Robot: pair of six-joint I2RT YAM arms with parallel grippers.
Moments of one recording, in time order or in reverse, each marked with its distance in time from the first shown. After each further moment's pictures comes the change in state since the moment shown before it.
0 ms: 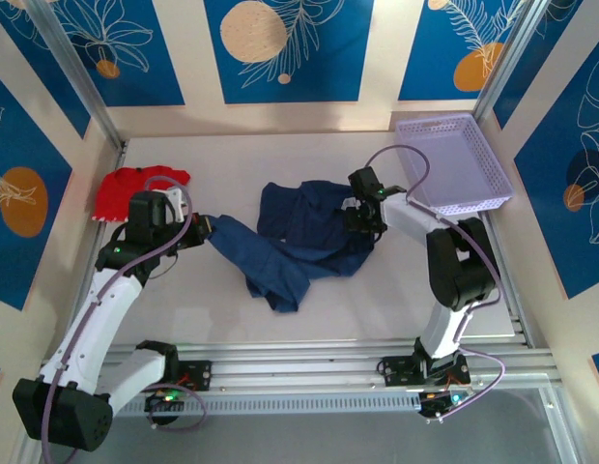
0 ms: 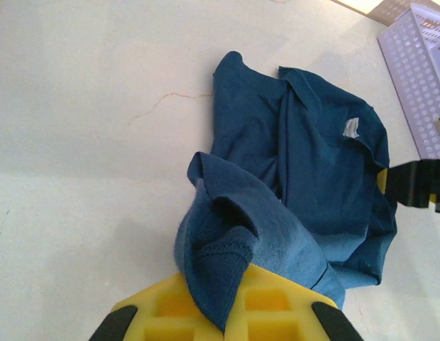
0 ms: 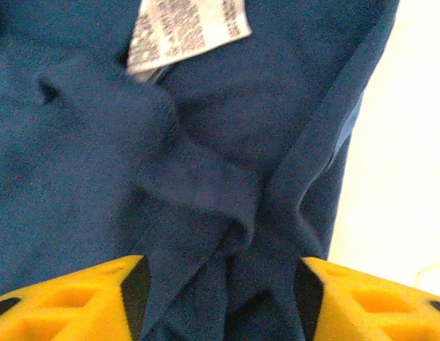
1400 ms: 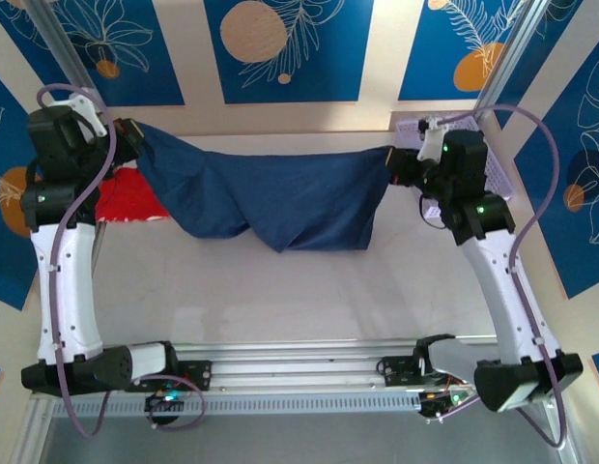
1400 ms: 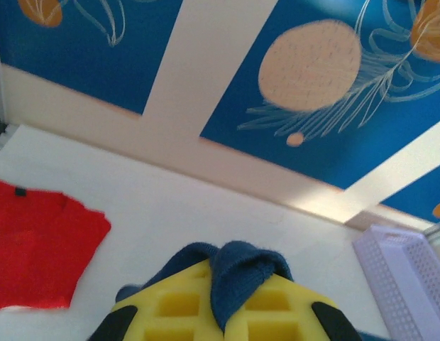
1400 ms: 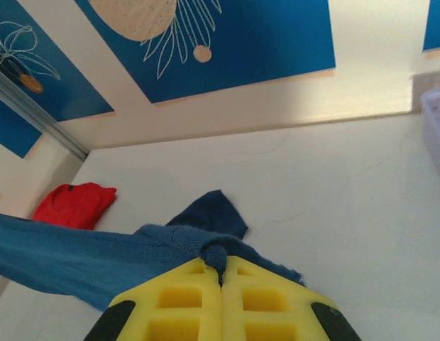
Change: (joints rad) left arm 0.304 0.264 0.757 -0.156 0.004 0.025; right arm -0.158 -0.674 0.109 0.028 -0.321 0.030
